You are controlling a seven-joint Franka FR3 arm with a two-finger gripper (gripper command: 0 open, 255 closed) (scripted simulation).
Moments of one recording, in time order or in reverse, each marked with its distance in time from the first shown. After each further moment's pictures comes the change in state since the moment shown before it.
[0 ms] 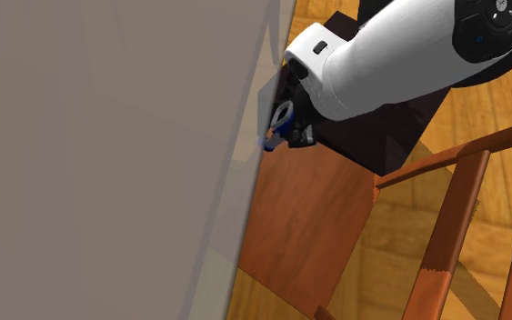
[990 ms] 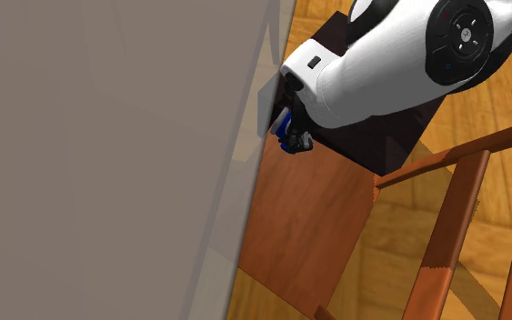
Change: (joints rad) arm -0.019 0.050 0.014 -0.028 -0.040 0.068 0.048
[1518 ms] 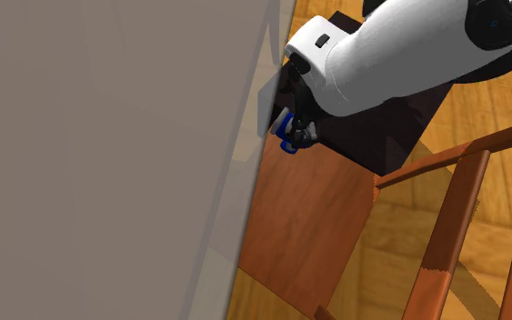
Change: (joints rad) arm 0.029 -0.070 -0.023 0.035 0.054 -0.091 -0.078
